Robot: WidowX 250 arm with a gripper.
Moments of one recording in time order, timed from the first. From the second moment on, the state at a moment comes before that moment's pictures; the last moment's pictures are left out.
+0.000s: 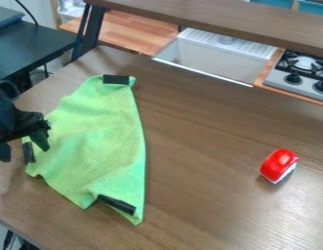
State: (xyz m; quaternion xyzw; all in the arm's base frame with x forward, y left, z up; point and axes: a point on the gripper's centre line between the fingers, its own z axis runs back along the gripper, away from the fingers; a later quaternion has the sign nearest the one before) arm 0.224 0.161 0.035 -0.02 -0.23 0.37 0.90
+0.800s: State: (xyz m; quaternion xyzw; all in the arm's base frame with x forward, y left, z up) arm 0.224 0.172 0.019 0.00 -0.22 0.38 0.90
